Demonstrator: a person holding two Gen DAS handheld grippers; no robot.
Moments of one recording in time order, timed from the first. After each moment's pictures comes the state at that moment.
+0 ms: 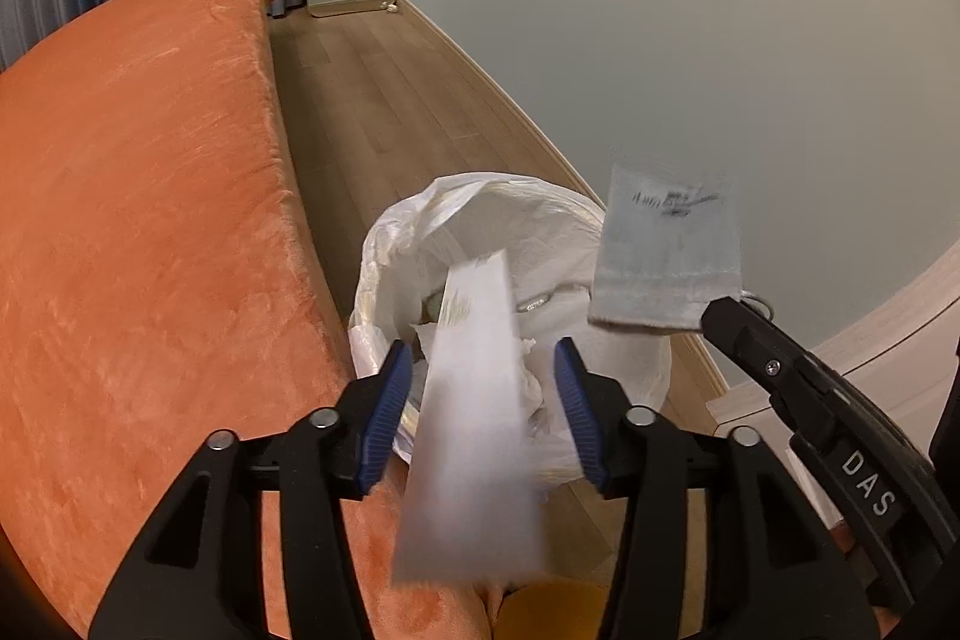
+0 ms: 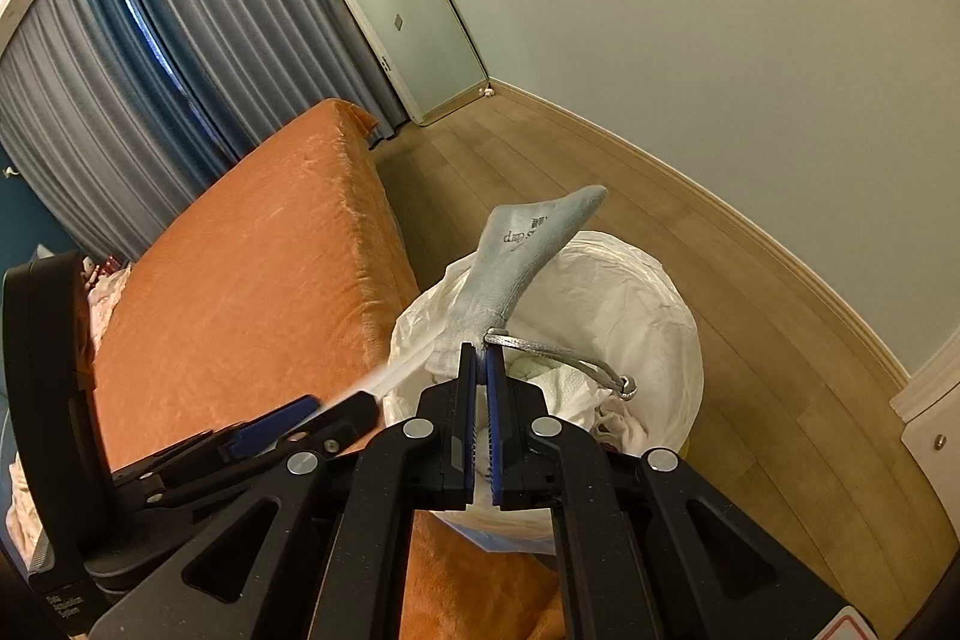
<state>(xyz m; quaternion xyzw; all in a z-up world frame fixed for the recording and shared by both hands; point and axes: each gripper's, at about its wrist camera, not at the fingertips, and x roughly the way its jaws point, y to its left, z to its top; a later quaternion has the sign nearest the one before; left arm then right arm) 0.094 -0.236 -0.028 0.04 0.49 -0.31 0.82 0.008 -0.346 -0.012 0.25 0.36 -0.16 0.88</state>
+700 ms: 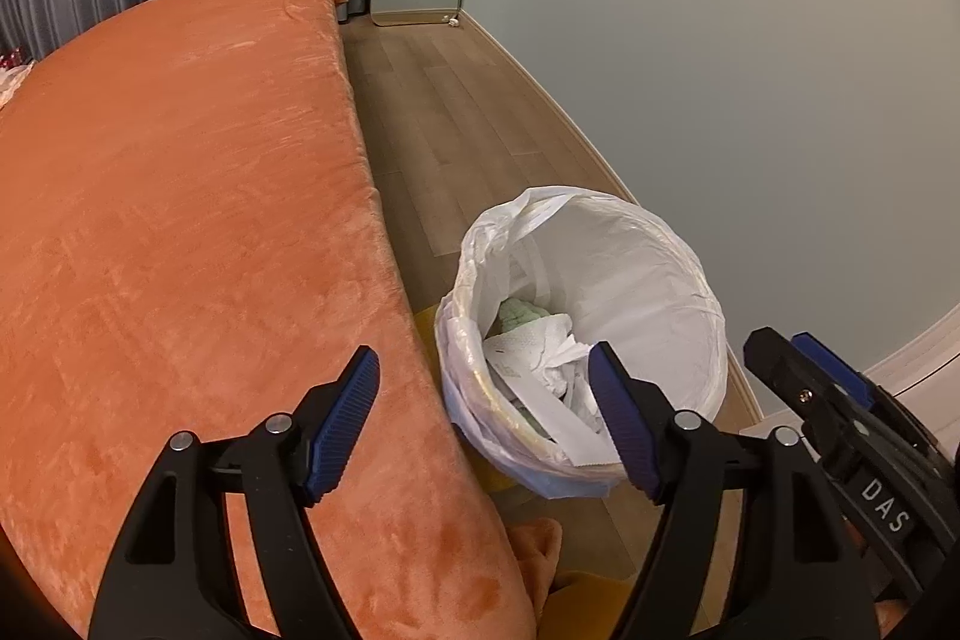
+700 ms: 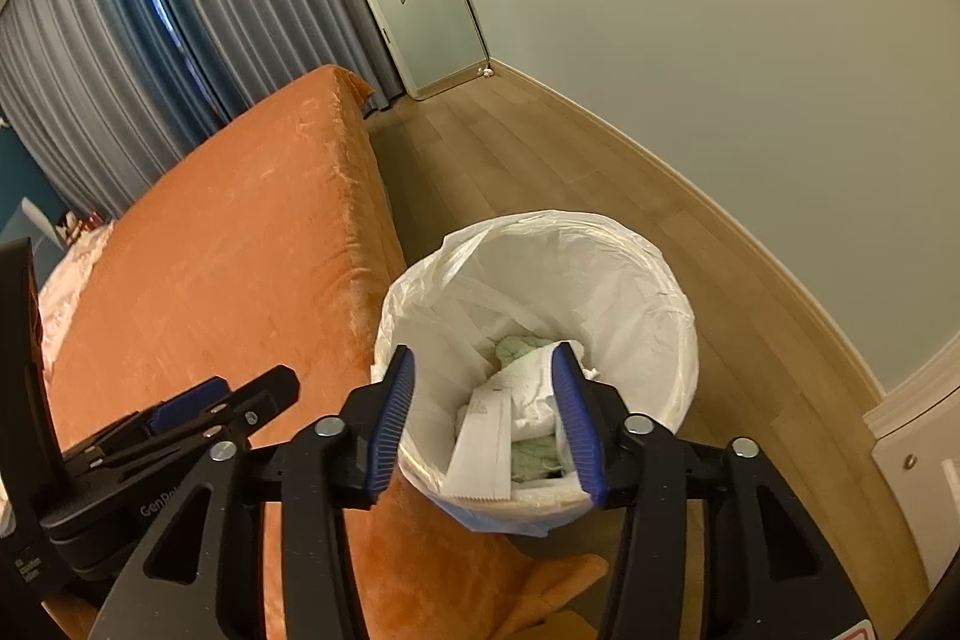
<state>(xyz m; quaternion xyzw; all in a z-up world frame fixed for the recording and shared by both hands) 0.097 -0.193 -0.027 0.03 0.48 -0.25 0.84 0.010 -0.325 -0.015 0.19 0.39 -0.17 0.88</state>
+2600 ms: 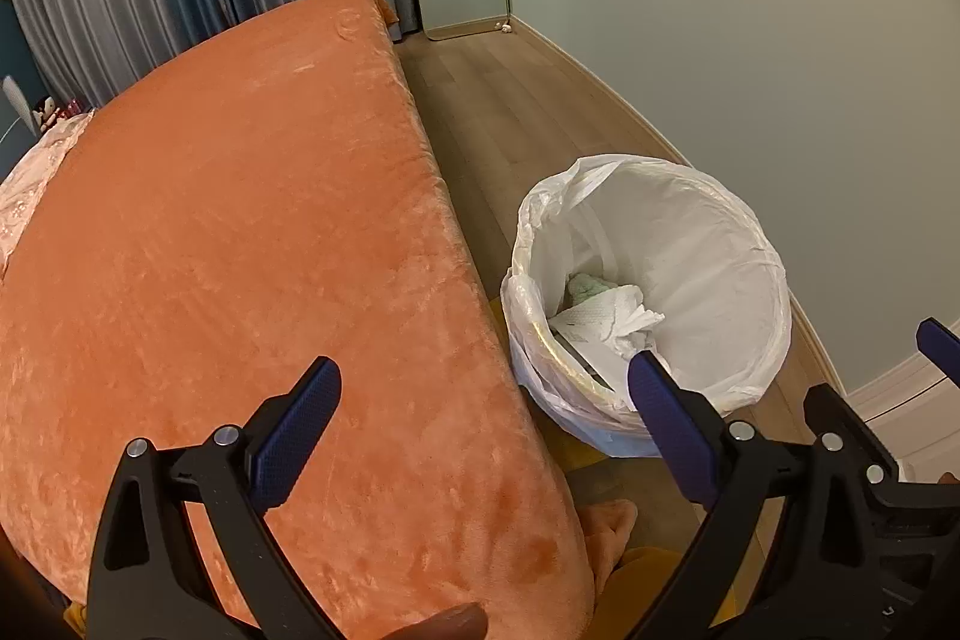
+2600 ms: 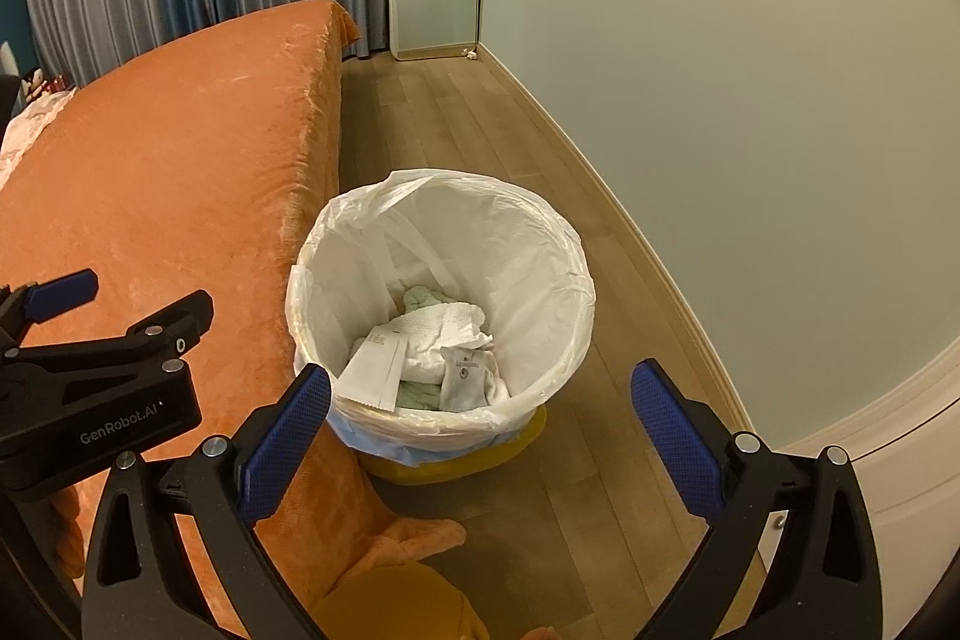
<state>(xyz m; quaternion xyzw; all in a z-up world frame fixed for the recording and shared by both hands) 0.054 -0.197 -0.029 0.12 0.45 -0.17 0.87 -0.025 -0.306 -0.020 0.04 0.44 -0.20 0.87</state>
